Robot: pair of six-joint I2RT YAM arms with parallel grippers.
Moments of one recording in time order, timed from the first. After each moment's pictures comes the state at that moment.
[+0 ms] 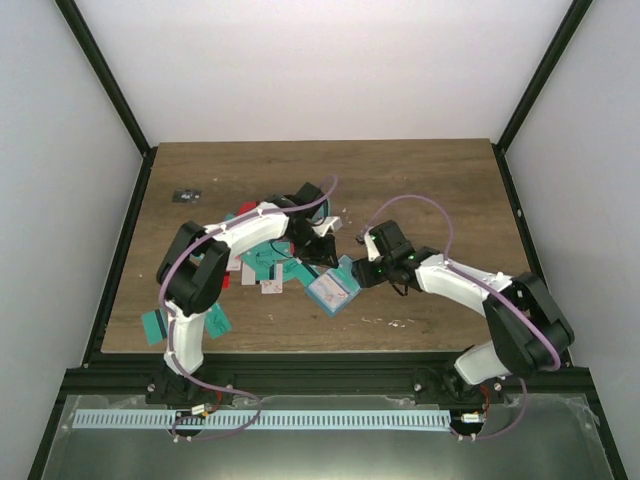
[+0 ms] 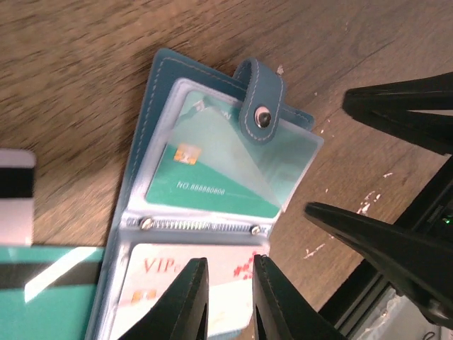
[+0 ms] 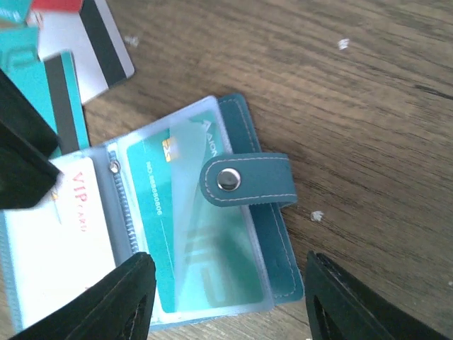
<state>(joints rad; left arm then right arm) -0.65 2.03 1.50 -0.79 0.56 -0.29 0.56 1.43 0.74 -0.27 -0.13 0.20</state>
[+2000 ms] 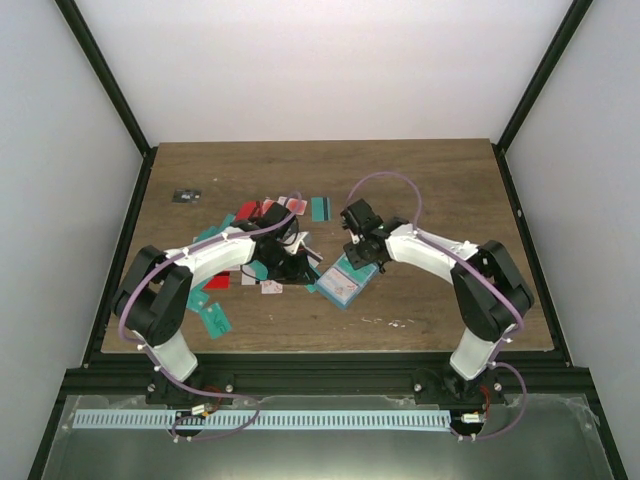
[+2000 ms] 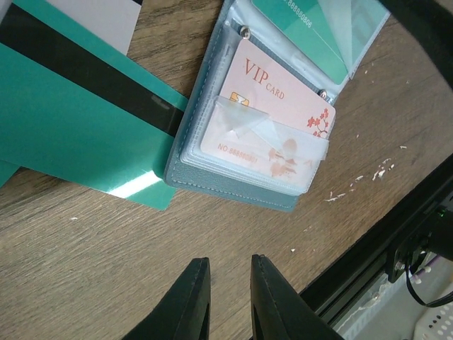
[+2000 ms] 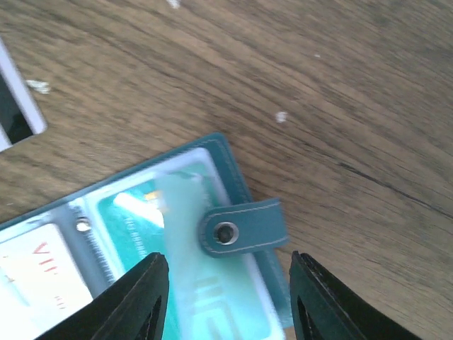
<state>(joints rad) -0.59 1.70 1.07 -0.63 0.55 -0.45 0.64 1.71 1.11 -0.55 0.16 0.12</state>
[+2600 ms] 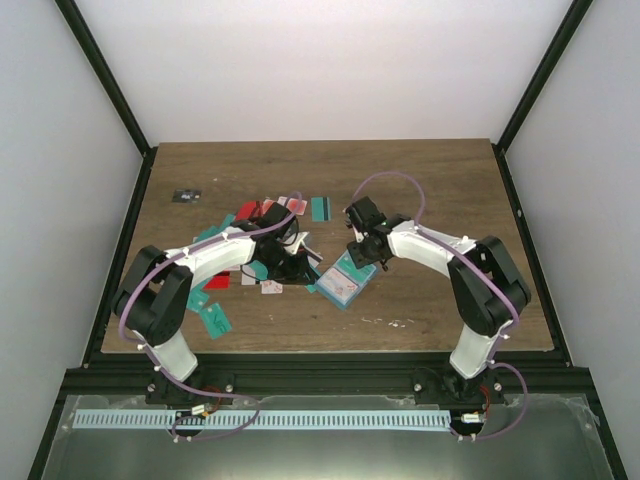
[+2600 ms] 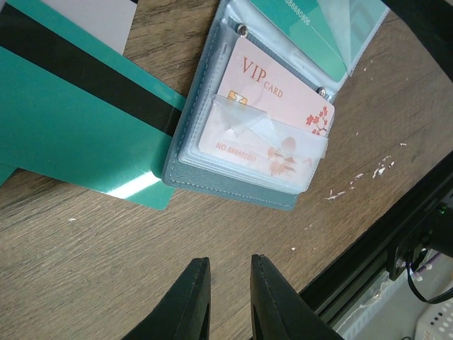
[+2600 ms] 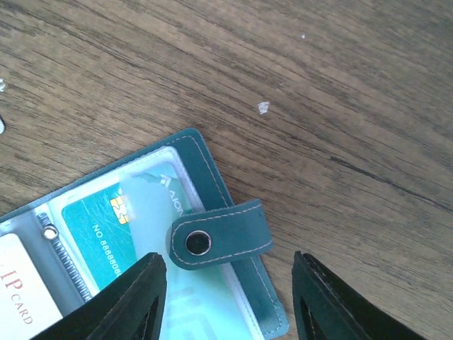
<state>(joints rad) -0.59 1.70 1.07 -0.63 0.56 -0.44 0.59 1.74 1.12 -0.56 0.12 0.12</state>
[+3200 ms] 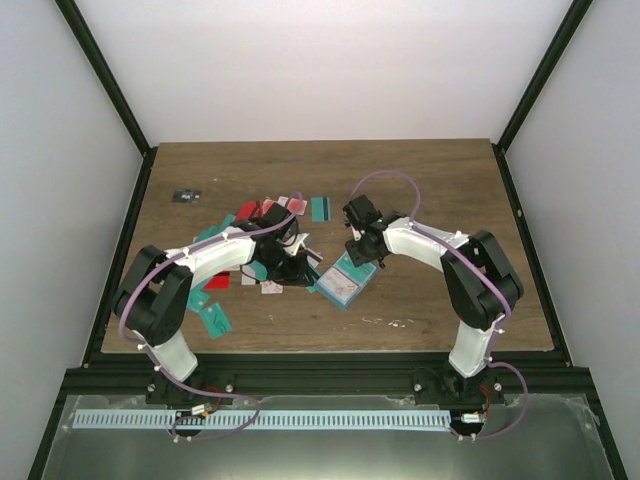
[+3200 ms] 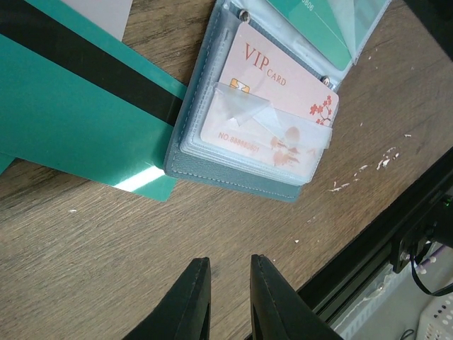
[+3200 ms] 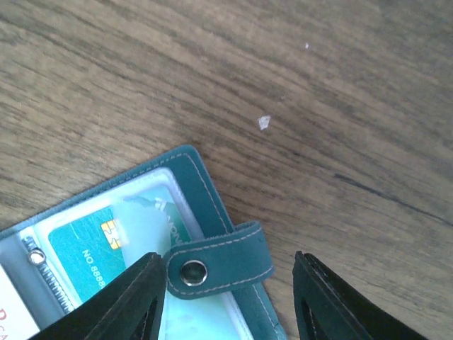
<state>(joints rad) -0.59 1.70 1.07 -0.65 0.56 -0.41 0.58 1.79 1.15 -0.57 0.12 0.12</state>
